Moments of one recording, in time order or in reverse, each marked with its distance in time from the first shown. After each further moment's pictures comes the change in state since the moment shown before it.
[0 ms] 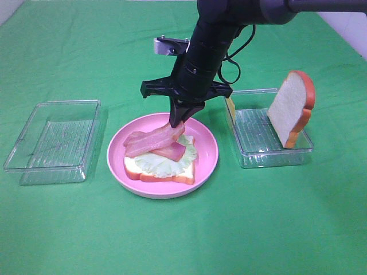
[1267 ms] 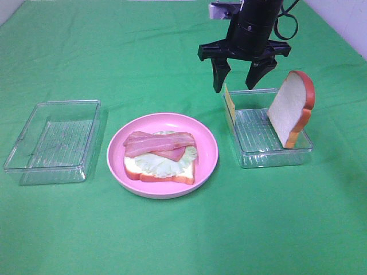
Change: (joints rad) left arm 0.000 0.000 0.000 0.000 0.000 0.004; right arm -0.174 0.009 -0.217 -0.190 0.252 0.030
